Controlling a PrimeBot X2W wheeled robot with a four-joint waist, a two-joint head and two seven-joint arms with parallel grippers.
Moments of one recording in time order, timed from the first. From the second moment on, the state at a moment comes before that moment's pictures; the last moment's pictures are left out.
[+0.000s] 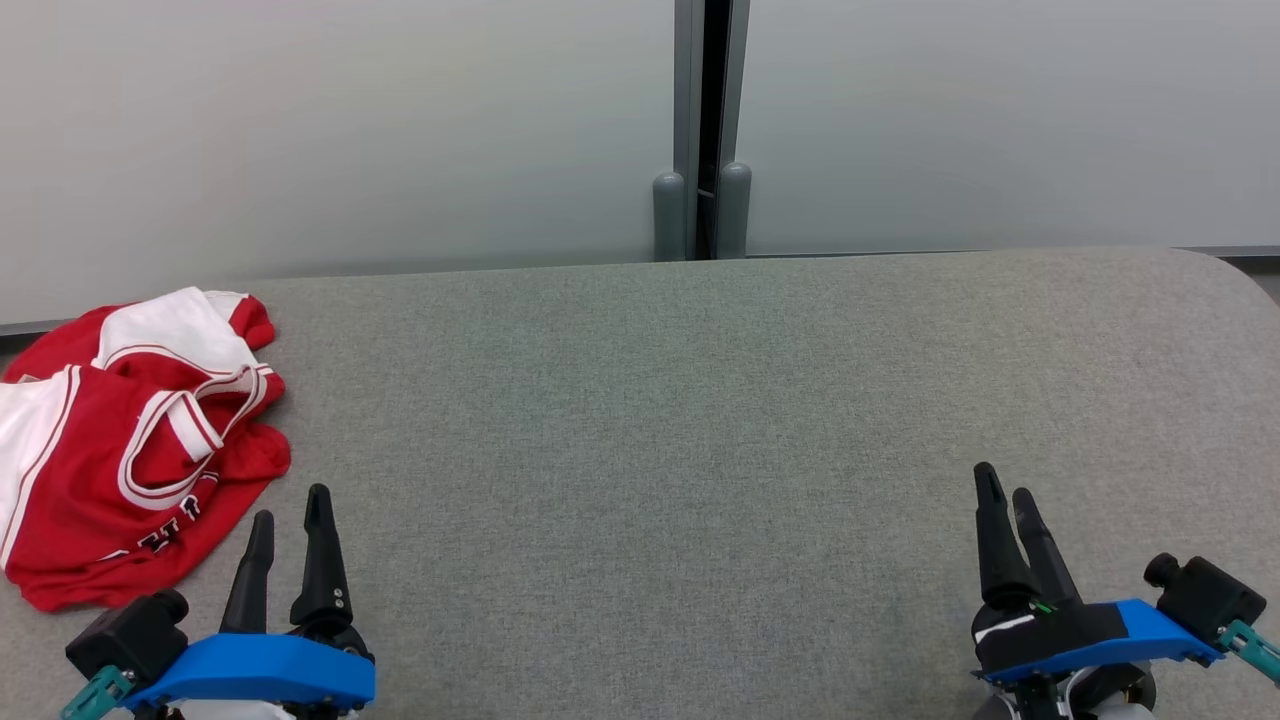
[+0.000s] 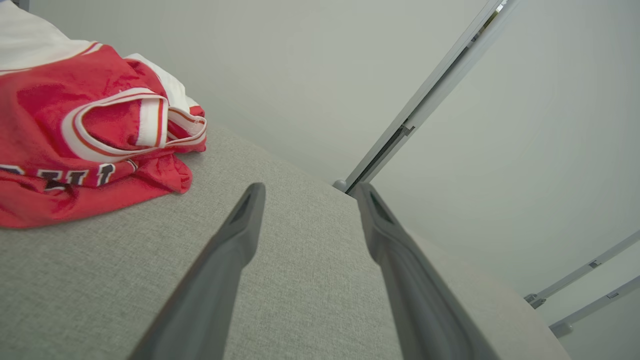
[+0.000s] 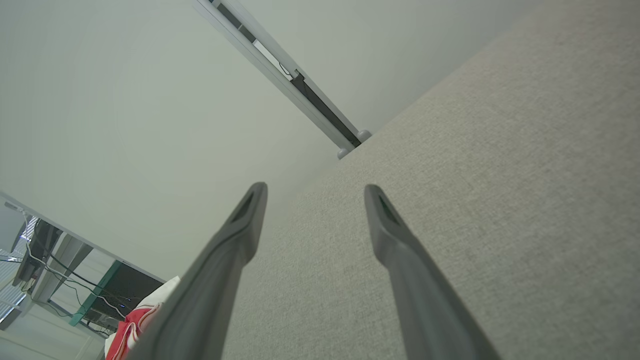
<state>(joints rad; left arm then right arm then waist) -0.10 0.05 -0.01 0.21 -0.65 -0.01 -0.11 -0.09 -0.05 0.02 0.26 0.77 0.13 -0.11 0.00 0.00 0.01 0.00</state>
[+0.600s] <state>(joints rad) -0.11 0.05 -0.03 0.21 -0.45 0.01 -0.16 -0.10 -0.05 0.04 0.26 0.59 0.13 -0.16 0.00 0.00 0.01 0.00</state>
